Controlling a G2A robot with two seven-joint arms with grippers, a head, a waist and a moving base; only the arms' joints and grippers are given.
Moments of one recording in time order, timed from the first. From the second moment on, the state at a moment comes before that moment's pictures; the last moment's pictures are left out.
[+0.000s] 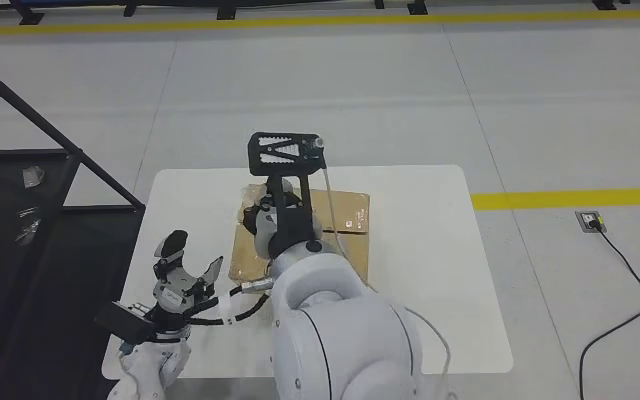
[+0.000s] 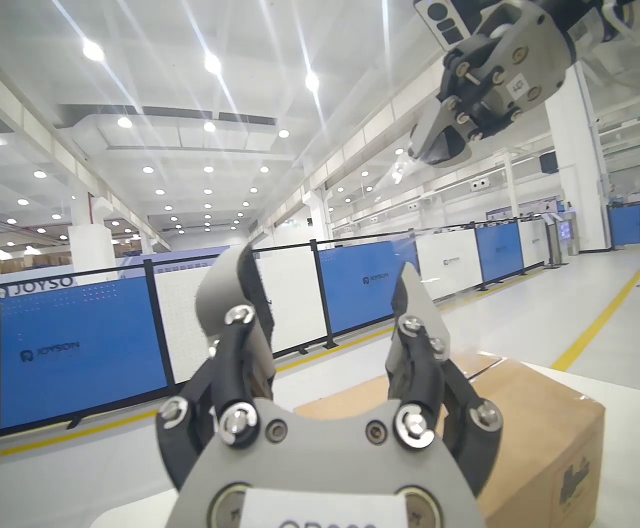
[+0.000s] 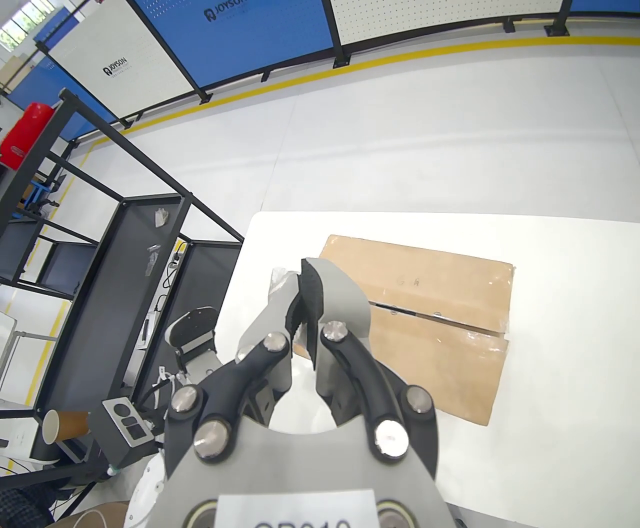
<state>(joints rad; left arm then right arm) 1.26 -1.26 -1.55 -1.49 1.56 -0.39 1.09 -0.73 -1.94 0.87 -1.97 -1.75 0.55 1.27</state>
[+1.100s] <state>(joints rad) 1.29 -1.28 -1.45 -1.53 1.85 0.16 1.04 -0.69 -1.95 0.81 -1.98 -1.66 0.60 1.12</state>
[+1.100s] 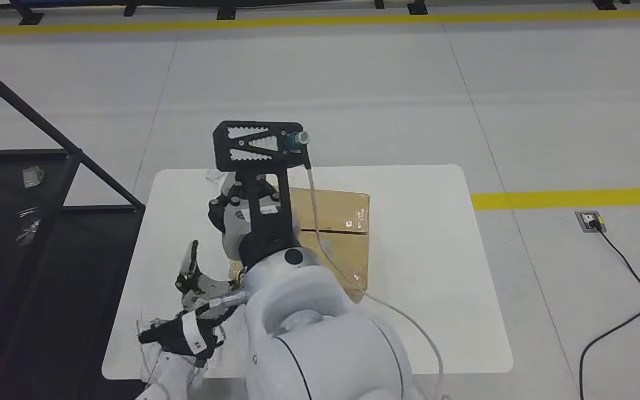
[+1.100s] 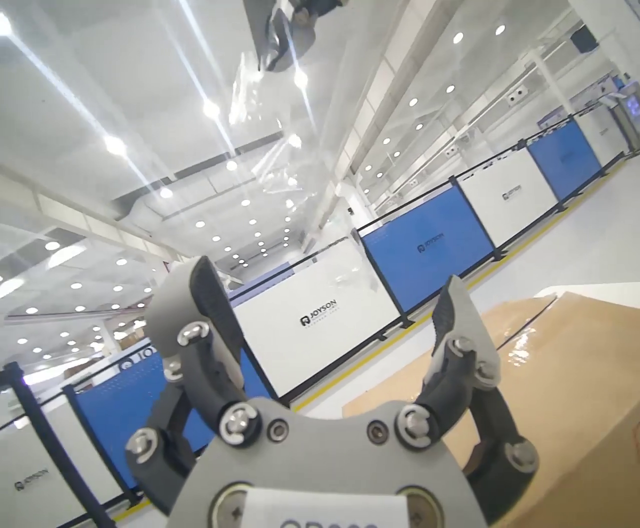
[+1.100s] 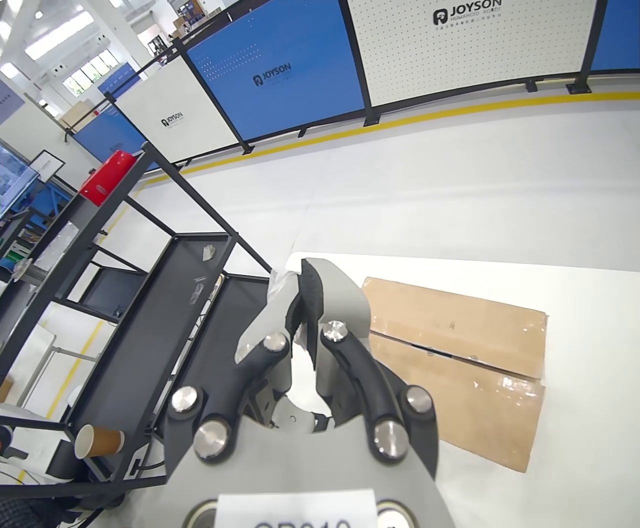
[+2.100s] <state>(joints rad) 1.17 -1.32 -1.35 -1.42 2.16 0.82 0.85 -0.69 -1.94 0.81 -1.99 -1.59 0.61 1.11</state>
